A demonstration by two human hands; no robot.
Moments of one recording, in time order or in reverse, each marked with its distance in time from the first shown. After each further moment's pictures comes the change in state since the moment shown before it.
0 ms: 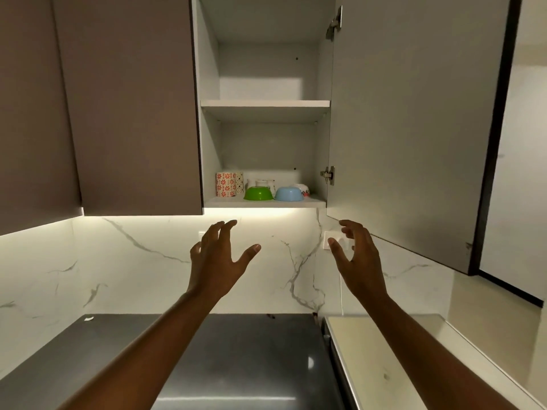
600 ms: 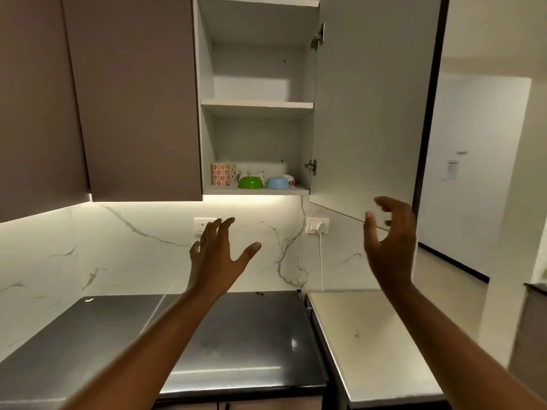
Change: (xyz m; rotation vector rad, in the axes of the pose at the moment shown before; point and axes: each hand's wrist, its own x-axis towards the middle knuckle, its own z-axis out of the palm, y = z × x) left_hand -0.086 0.031 -0.084 -0.090 -0.094 -0.019; right_hand -0.058 -0.103 -0.124 -0.123 0.359 -0.199
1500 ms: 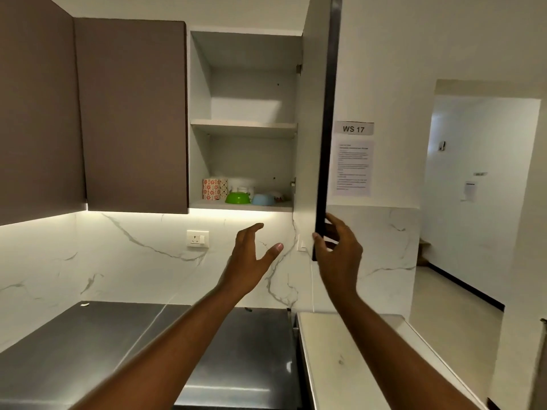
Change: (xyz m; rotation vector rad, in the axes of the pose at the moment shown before) left_hand 0.005 0.156 0.052 -0.405 -0.098 -0.052; right_hand 0.019 0.033 0.001 0.345 -0.156 0.284
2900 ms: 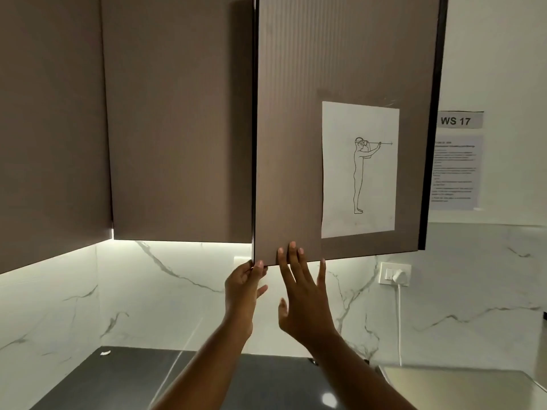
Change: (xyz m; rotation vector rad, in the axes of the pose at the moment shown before) left_hand 0.197 -0.317 -0.089 -0.690 0.261 -0.309; right_hand -0.025 0.114 0.407 -0.734 -0.512 -0.407
